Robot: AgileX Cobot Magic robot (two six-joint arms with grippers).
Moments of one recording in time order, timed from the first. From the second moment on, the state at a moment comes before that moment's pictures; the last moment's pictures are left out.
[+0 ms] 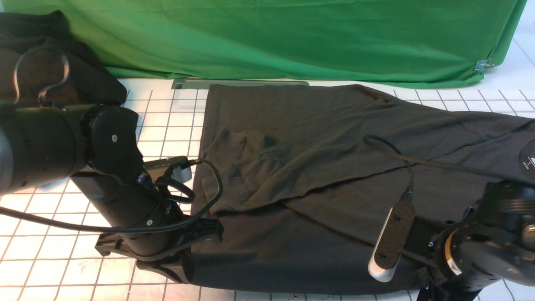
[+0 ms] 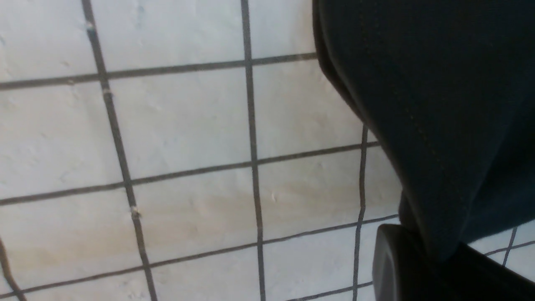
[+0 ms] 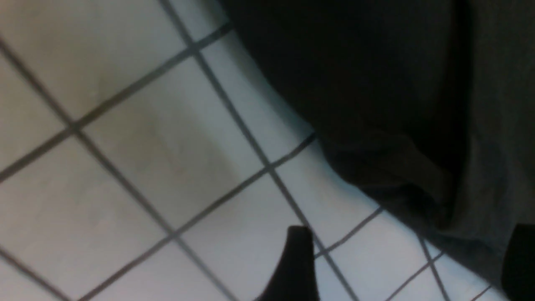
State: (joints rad) right arm 0.70 1.51 -0.73 -0.45 0.74 -0.01; left arm -0.40 1.59 -0.96 -0.27 0.91 -0.22
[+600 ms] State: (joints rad) right arm 0.64 1.62 -0.73 -0.57 0.65 0.15; left arm -0.40 1.59 -0.96 -0.31 0.90 -0.21
